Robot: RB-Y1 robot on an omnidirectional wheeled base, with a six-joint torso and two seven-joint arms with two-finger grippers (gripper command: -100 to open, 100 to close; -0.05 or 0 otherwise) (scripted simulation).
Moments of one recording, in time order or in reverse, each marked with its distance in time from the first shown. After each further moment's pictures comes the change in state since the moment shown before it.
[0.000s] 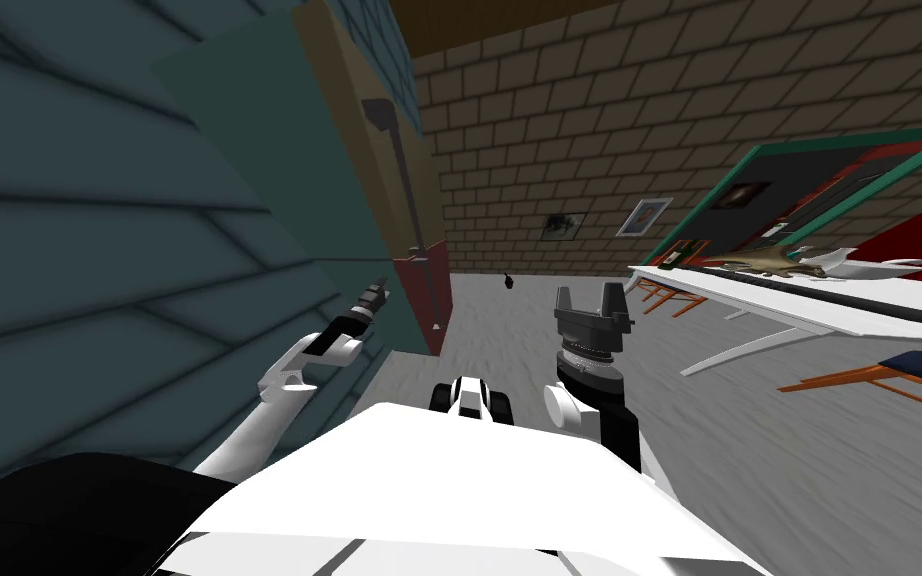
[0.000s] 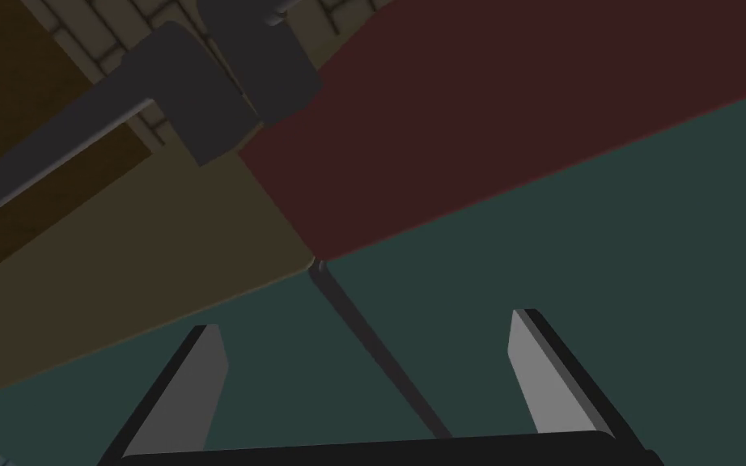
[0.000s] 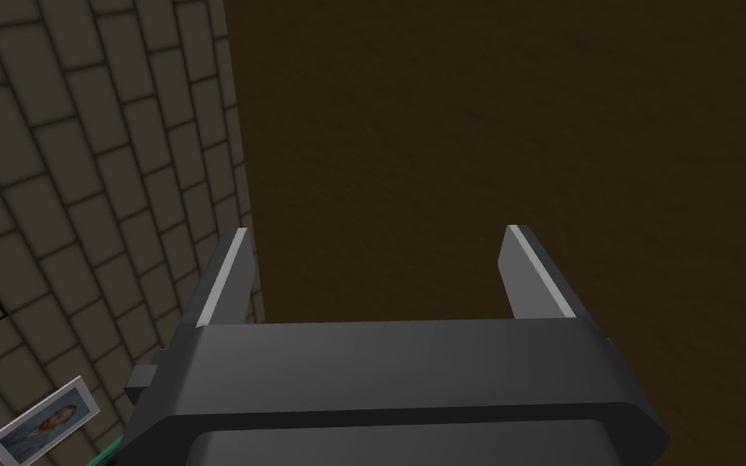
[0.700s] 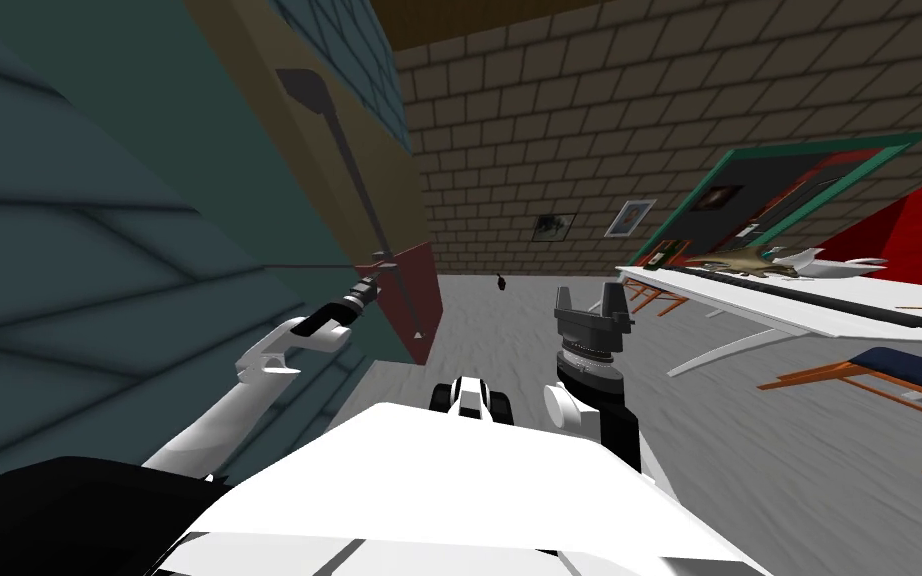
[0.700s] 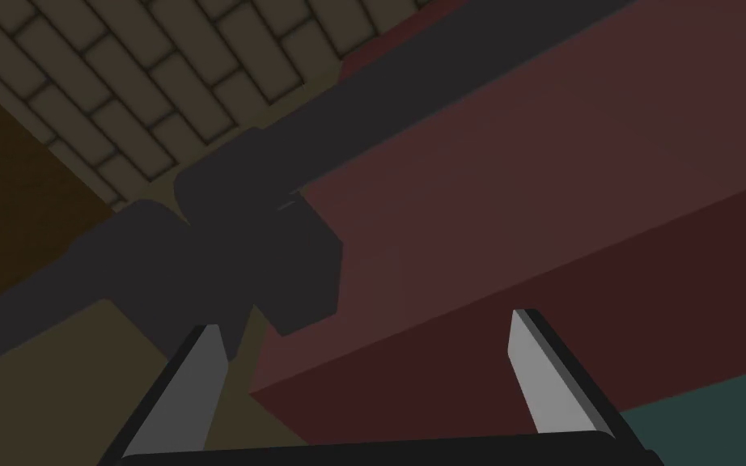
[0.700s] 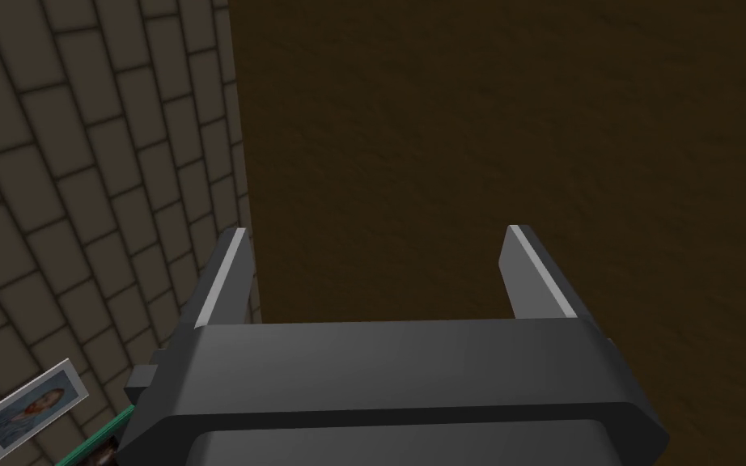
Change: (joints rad) left arm -0.047 0.181 0.062 0.059 0.095 0.174 0.049; right arm 0.000 0.000 0.000 0.000 0.000 0.000 0.000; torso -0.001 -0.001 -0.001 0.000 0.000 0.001
